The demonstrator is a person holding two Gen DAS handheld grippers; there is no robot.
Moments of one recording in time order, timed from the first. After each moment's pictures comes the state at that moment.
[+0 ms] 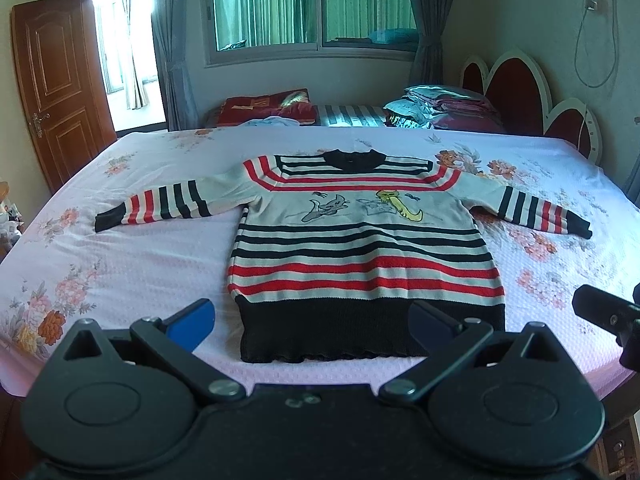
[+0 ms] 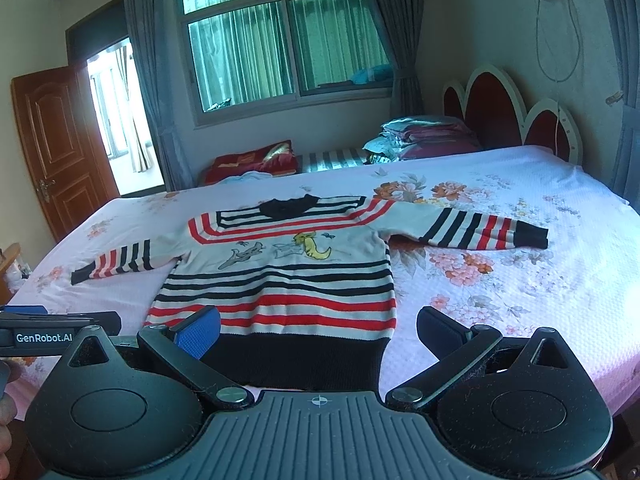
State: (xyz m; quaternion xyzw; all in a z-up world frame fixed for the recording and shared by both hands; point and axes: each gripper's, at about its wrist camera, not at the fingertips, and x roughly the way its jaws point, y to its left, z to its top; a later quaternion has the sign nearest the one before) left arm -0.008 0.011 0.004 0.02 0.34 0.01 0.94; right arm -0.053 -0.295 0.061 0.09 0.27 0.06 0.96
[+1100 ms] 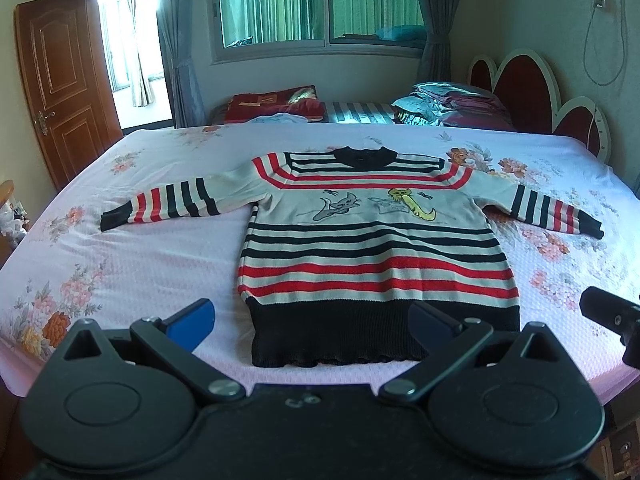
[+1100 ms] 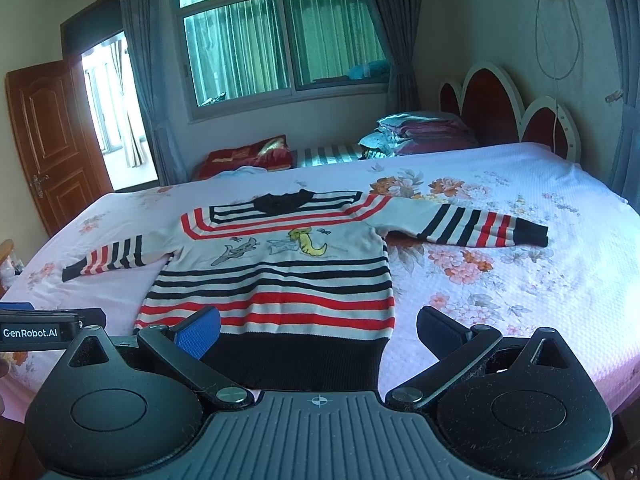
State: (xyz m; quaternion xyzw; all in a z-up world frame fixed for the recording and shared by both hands) left arm -0.003 0.022 -0.001 0.02 0.35 0.01 0.94; right arm -0.045 -0.290 0.054 0.08 0.28 0.05 0.96
